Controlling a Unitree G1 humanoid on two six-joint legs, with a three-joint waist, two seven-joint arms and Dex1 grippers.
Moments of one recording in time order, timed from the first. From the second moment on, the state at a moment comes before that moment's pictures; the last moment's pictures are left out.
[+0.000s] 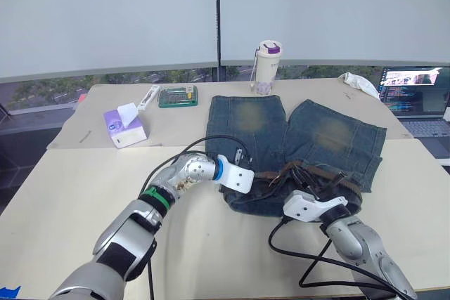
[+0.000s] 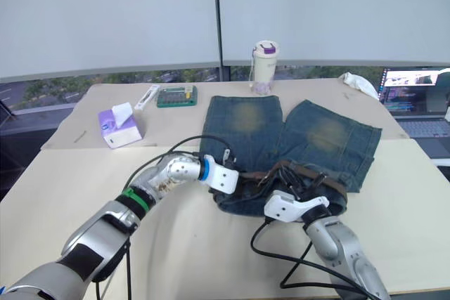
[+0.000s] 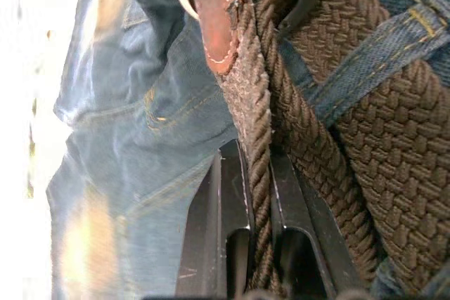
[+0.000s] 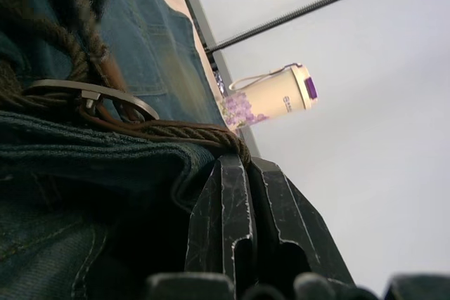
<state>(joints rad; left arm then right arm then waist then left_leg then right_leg) -0.82 0.27 -0.49 0.68 0.43 -0.52 -0.72 0.06 -0.52 0.11 -0.31 -0.69 -0.11 0.07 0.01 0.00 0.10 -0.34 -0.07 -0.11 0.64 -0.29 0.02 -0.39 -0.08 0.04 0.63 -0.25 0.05</state>
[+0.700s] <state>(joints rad) -0.66 0.23 -0.46 0.47 0.36 -0.39 -0.75 0.16 -0.48 0.05 -0.44 -0.46 0.09 0.35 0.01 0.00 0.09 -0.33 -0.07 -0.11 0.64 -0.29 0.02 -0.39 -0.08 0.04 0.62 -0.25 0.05</state>
